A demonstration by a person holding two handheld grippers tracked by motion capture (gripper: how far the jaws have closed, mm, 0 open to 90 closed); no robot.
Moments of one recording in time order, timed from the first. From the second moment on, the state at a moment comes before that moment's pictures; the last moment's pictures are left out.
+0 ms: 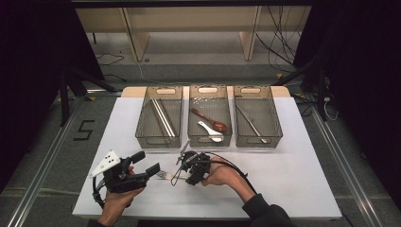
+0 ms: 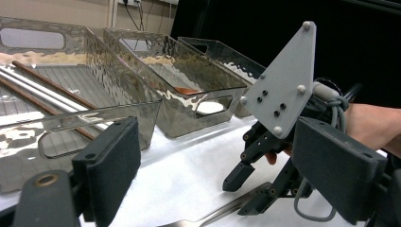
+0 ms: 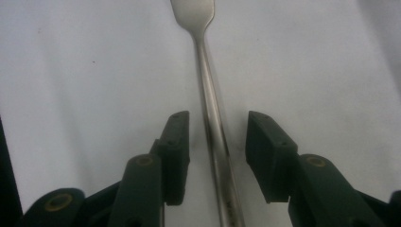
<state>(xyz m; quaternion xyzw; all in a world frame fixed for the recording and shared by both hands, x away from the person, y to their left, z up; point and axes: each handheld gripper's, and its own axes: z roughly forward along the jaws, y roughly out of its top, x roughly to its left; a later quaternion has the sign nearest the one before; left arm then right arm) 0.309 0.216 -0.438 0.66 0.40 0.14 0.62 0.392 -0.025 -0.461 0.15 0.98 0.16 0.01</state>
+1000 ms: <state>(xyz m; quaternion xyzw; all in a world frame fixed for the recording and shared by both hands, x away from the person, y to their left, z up) 0.309 0.215 -0.438 0.66 0.40 0.14 0.62 0.384 -0.011 -0.460 0.10 0.99 0.11 0.03</state>
